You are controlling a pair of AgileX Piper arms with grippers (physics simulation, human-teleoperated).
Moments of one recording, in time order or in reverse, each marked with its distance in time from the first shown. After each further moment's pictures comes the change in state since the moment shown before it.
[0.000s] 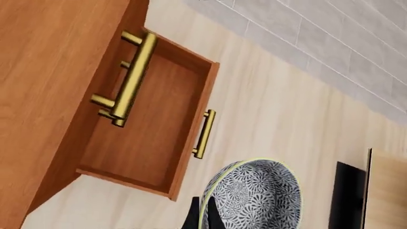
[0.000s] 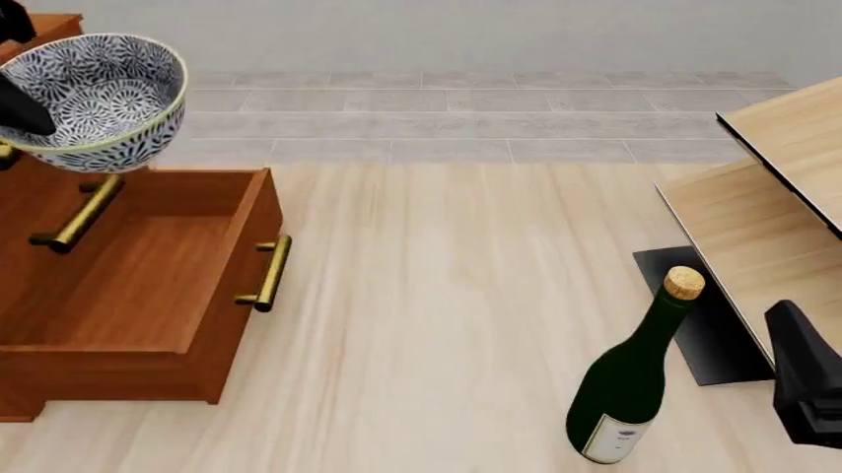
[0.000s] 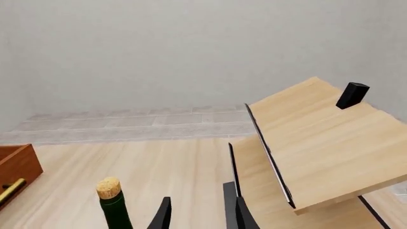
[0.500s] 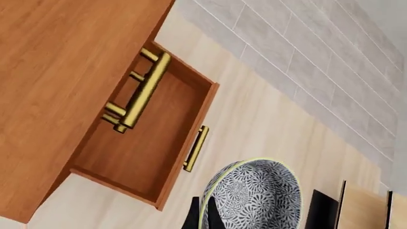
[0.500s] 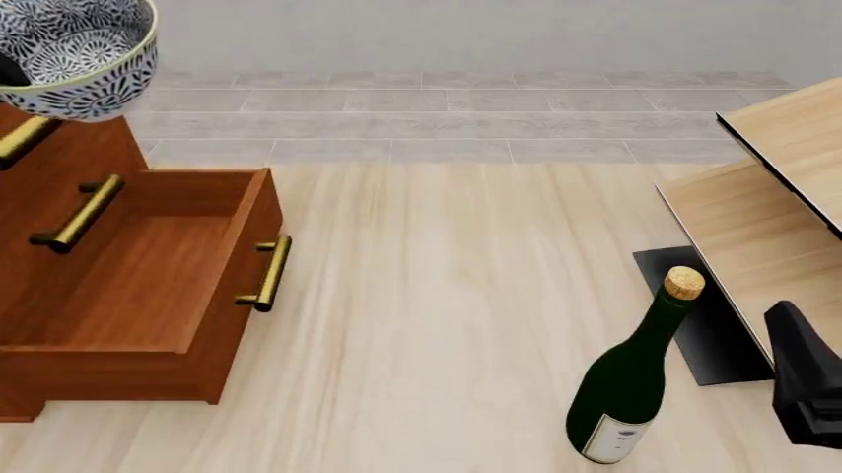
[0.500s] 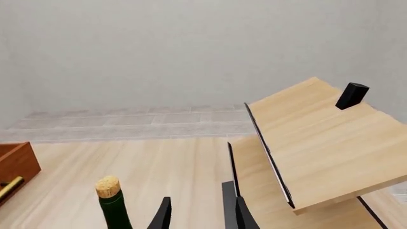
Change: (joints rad) left arm 0.054 0.058 -0.119 0.022 -0.112; right arm -0.002 0.000 0.000 0.003 -0.010
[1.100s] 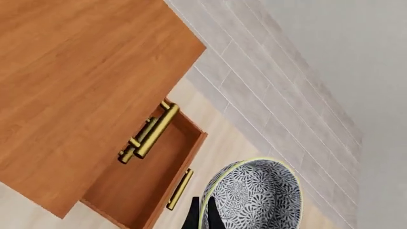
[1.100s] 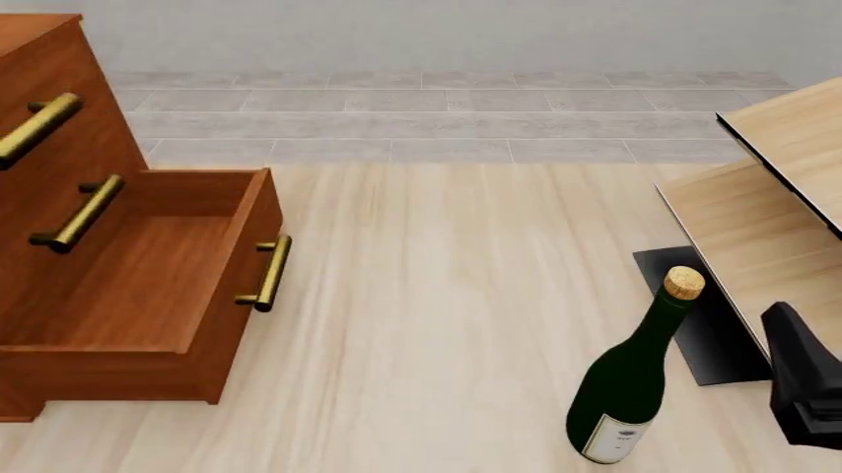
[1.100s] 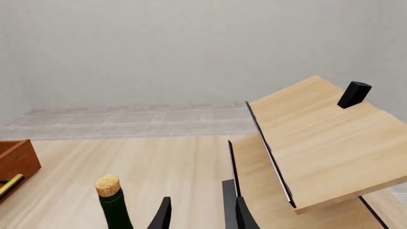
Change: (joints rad) left arm 0.165 0.022 -0.214 0.000 -0.063; right arm 0.004 0.007 0.000 0.002 -0.004
